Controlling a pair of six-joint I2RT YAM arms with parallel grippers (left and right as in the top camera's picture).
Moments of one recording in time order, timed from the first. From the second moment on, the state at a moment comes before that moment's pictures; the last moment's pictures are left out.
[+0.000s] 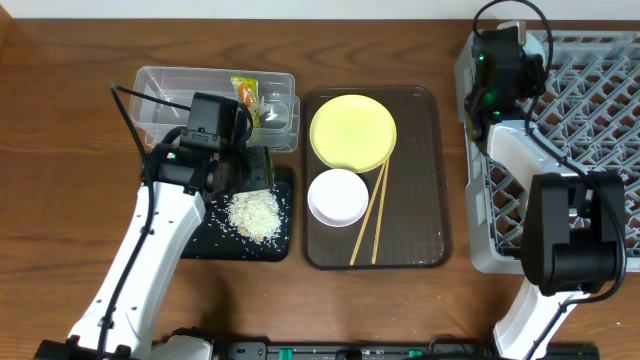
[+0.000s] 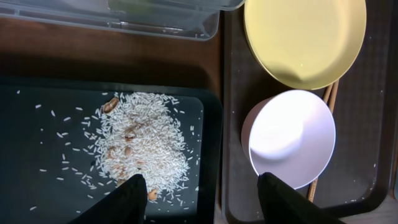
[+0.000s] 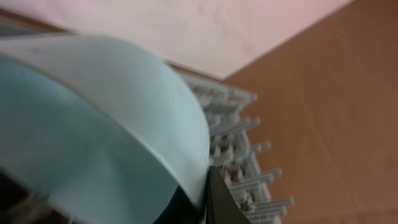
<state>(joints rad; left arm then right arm) -0.20 1.39 1.16 -0.92 0.17 -0.32 0.08 1.98 1.26 0.26 0.85 -0.48</state>
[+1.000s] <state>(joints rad) -0.20 1.39 1.16 -1.05 -0.08 -0.49 0.40 1.72 1.25 -0.74 -0.26 0.08</state>
